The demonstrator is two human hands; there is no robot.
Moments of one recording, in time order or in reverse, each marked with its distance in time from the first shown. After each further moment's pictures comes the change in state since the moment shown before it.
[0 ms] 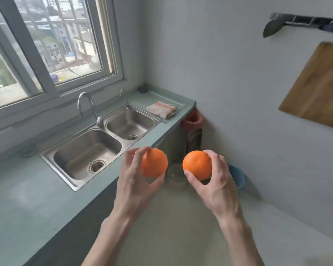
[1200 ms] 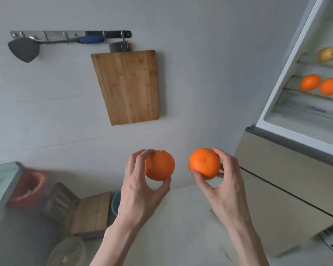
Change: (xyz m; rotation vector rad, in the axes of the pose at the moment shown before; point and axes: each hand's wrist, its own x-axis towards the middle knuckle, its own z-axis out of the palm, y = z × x) left_hand 0.074 0.308 0.440 -0.479 -0.583 0.556; right_hand 0.034 0.299 -0.330 -0.170 0.756 0.406
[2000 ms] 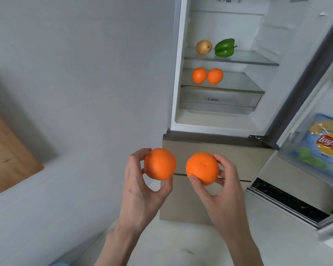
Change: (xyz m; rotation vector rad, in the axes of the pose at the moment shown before) left_hand 0.162 0.040 0.256 -0.490 -0.392 0.198; right_hand 0.105 0.120 -0.085 -0.229 0.474 0.335
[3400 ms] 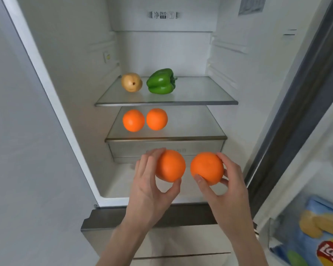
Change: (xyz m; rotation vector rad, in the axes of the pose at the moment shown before) left_hand 0.265 -0.012 0.341 0.059 -0.196 0.236; right_hand 0.347 0.197 -0.092 -0.100 0.170 -0.014
